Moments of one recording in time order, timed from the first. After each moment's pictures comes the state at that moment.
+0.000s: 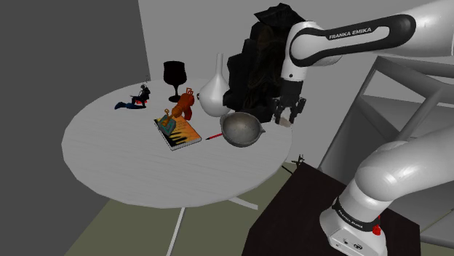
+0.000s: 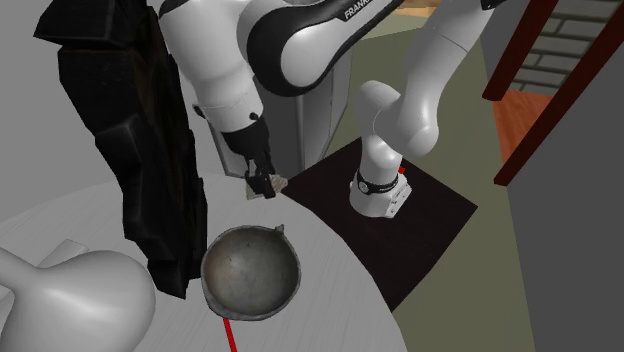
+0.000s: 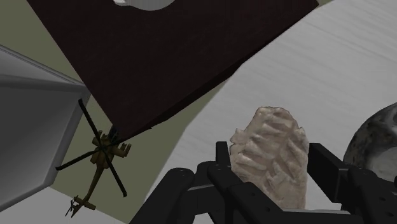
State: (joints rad) arm -0.24 -0.52 0.04 -2.47 0.13 1.77 0.37
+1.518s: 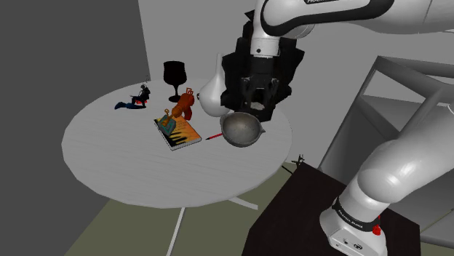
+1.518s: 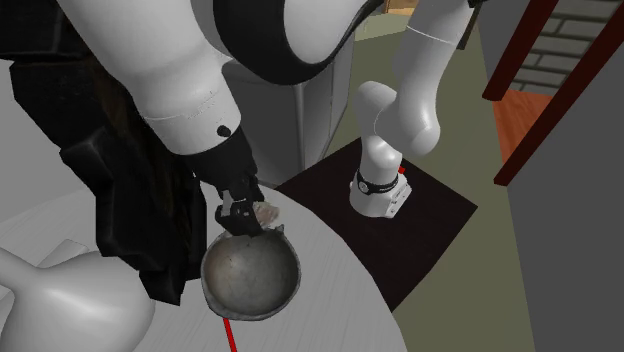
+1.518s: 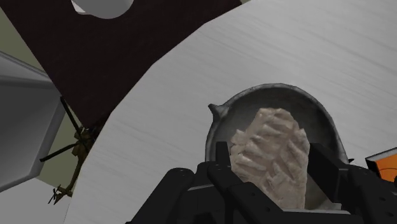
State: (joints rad) arm -0.17 -0.30 0.19 -2.09 0.19 1.64 0.59
